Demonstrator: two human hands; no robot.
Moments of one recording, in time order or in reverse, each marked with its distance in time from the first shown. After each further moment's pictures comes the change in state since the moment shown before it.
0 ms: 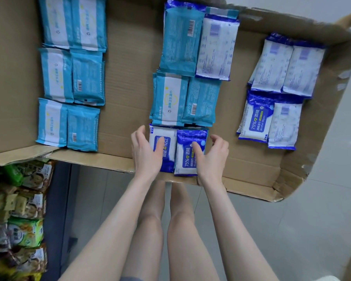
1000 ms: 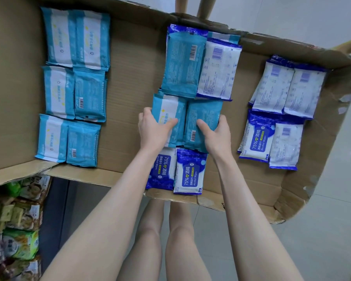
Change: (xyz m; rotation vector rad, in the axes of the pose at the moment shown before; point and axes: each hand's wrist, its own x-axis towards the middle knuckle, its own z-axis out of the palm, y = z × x) left_hand 0.082 0.071 0.002 -0.017 -0.001 -0.067; right_hand 0.083 -0.061 -0.015 0.365 -0.178 -0.005
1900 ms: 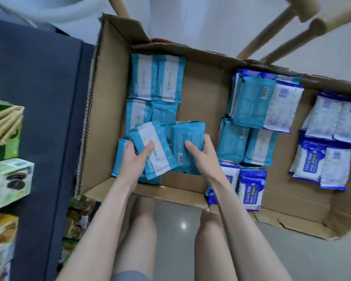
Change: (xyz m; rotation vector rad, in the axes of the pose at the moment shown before) left_hand 0.035 -0.082 -0.215 -0.609 -0.146 -0.120; right_hand -0.071 -0.085 0.175 0.215 -0.279 0.098
